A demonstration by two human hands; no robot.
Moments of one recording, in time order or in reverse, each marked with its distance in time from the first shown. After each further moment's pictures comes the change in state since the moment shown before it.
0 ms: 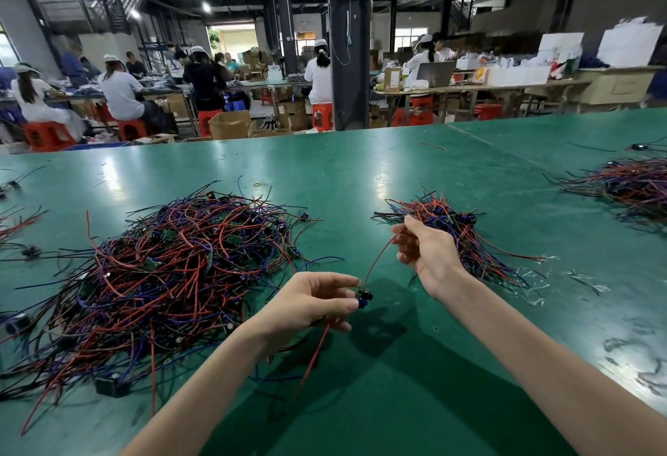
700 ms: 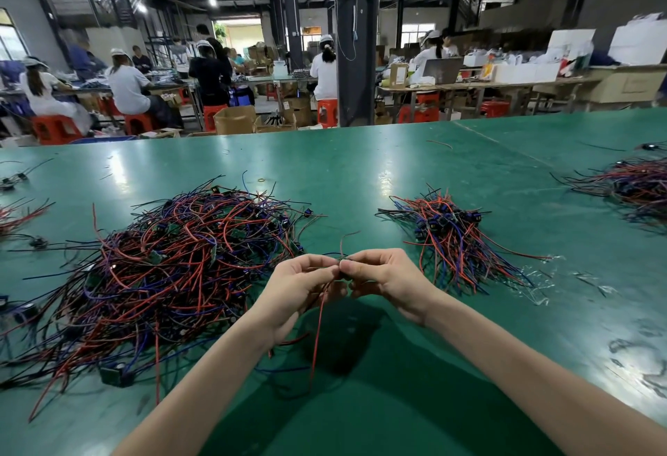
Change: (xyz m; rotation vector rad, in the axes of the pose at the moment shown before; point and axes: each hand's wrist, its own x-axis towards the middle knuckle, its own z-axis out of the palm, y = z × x) left_hand 0.009 -0.003 -0.008 -0.291 0.257 0.003; right_hand -0.042 0.023 0.025 -0.286 -0.523 0.035
